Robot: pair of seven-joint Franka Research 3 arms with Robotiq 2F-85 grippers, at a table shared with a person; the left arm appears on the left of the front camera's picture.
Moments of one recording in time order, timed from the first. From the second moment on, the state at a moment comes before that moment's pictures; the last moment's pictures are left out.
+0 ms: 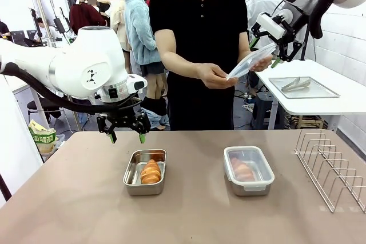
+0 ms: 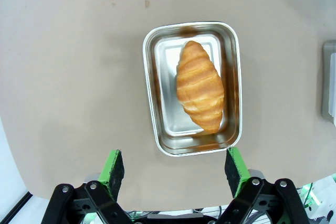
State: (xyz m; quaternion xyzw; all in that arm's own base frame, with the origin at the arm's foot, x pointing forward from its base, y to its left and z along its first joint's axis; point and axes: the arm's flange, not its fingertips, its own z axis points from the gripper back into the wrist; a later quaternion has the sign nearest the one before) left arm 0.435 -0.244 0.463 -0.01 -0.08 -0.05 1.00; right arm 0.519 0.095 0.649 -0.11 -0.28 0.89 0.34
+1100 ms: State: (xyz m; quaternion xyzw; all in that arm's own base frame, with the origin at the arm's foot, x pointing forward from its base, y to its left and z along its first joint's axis) left arm 0.435 -0.244 0.463 -0.01 -0.08 -0.05 1.00; right arm 0.519 0.095 0.649 -0.11 -0.28 0.89 0.34
